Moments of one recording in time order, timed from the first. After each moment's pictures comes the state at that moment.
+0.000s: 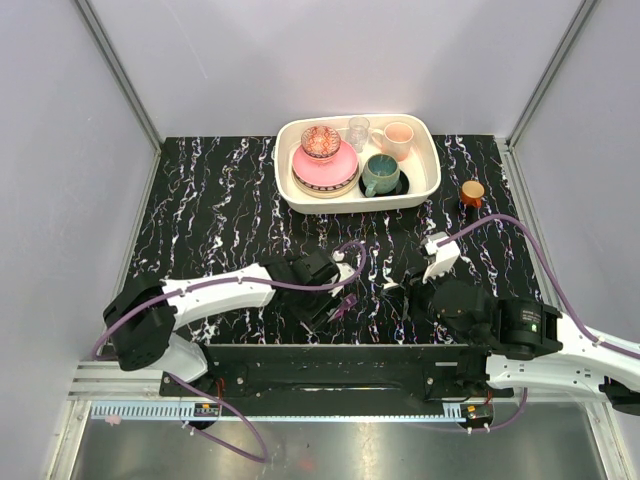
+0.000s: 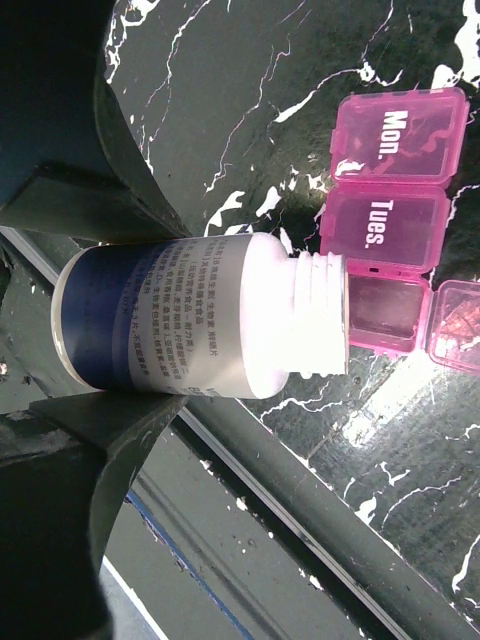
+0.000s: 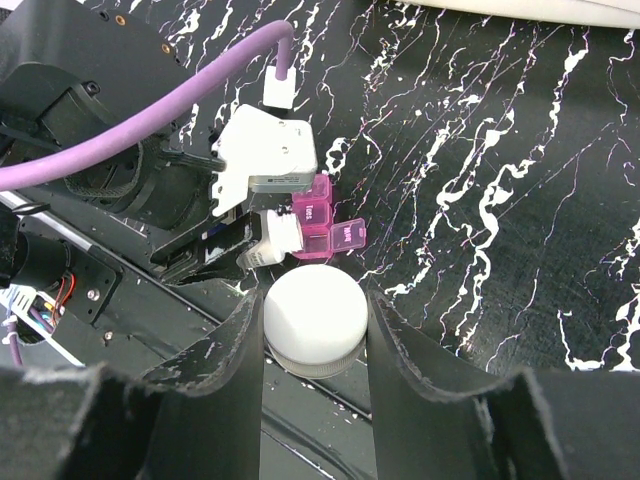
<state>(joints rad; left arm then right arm) -1.02 1.47 0.94 -0.66 0.10 -0.20 1.31 0.67 0.91 -0.76 0.59 0.65</state>
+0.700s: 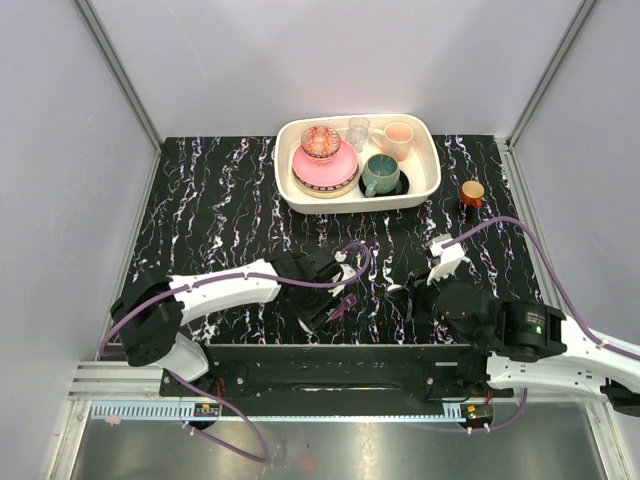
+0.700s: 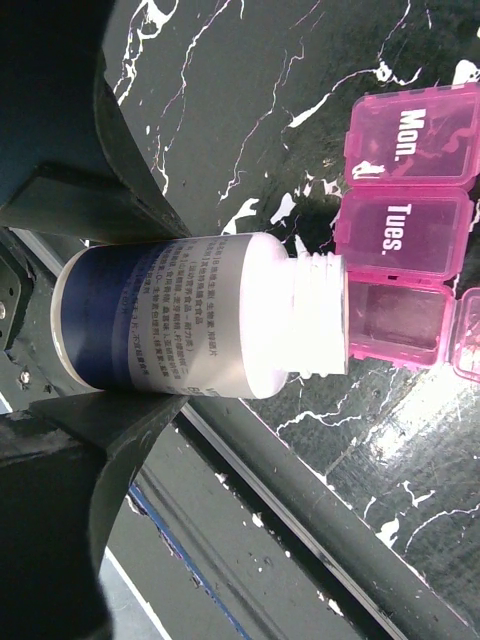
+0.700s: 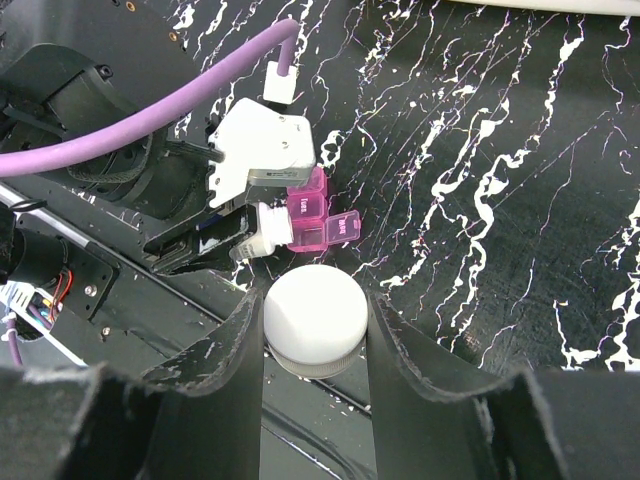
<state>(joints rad) -1.02 1.52 0.99 -0.74 0.10 -0.17 1.31 0.64 0.90 -0.78 0.59 0.67</state>
